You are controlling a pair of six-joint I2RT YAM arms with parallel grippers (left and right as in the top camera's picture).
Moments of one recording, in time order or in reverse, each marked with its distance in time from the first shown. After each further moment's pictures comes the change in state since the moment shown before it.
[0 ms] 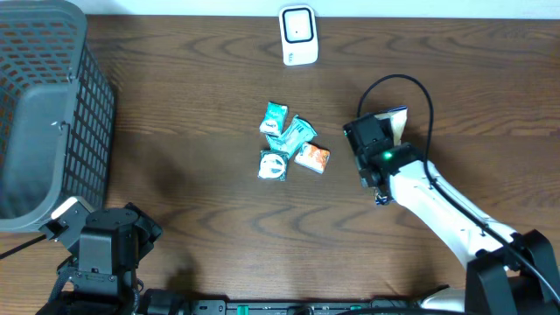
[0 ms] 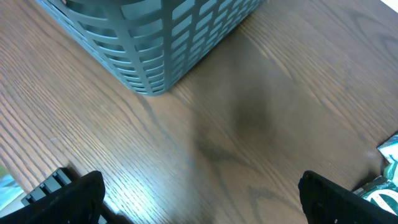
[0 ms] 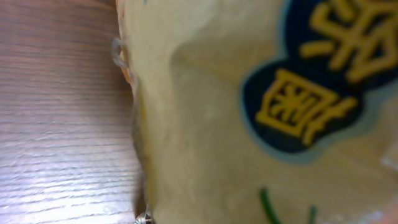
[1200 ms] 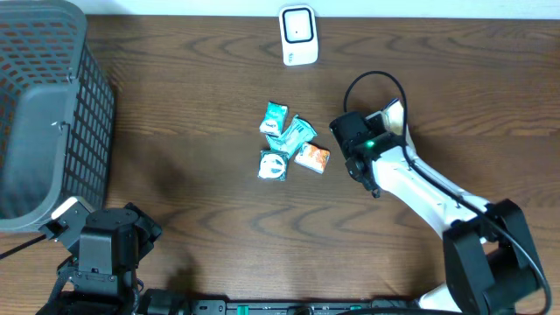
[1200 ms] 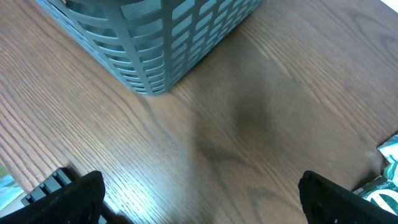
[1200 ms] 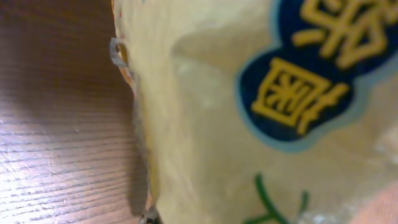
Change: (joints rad) left arm 0.000 0.000 0.000 0.000 0.000 0.000; right arm 0.027 0.146 0.085 -0.077 0.244 -0.105
